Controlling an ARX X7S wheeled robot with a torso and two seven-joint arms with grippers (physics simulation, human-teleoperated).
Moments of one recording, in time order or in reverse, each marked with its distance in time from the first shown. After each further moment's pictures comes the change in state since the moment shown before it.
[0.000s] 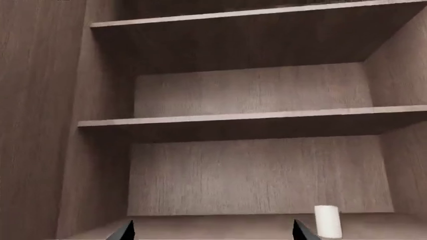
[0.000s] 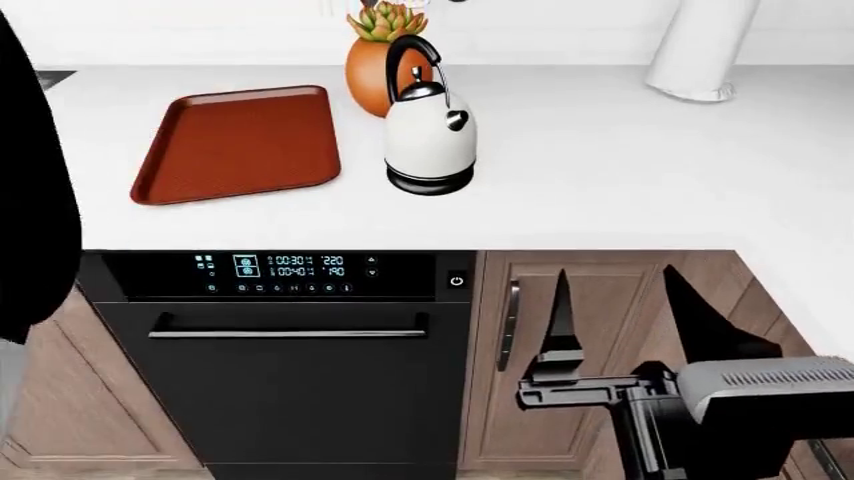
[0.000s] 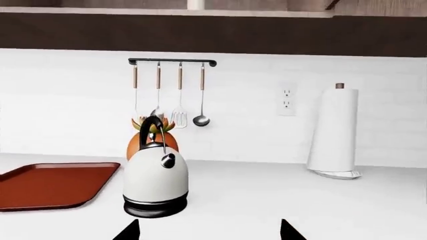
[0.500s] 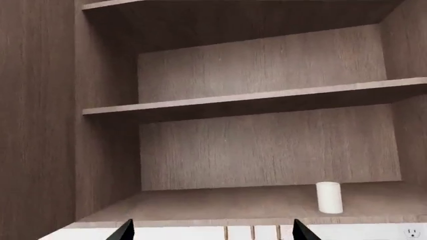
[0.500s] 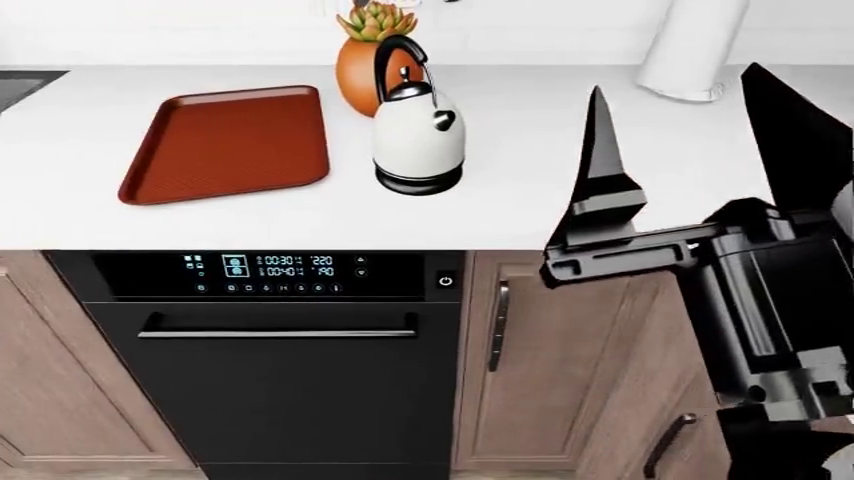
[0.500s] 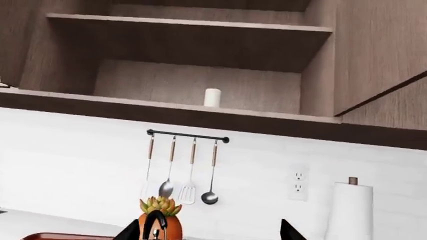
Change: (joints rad) left arm -0.299 0.058 0.051 -0.398 0.031 -0.057 0.000; right arm 0.871 0.659 -0.299 -0.104 1.026 0.113 0.841
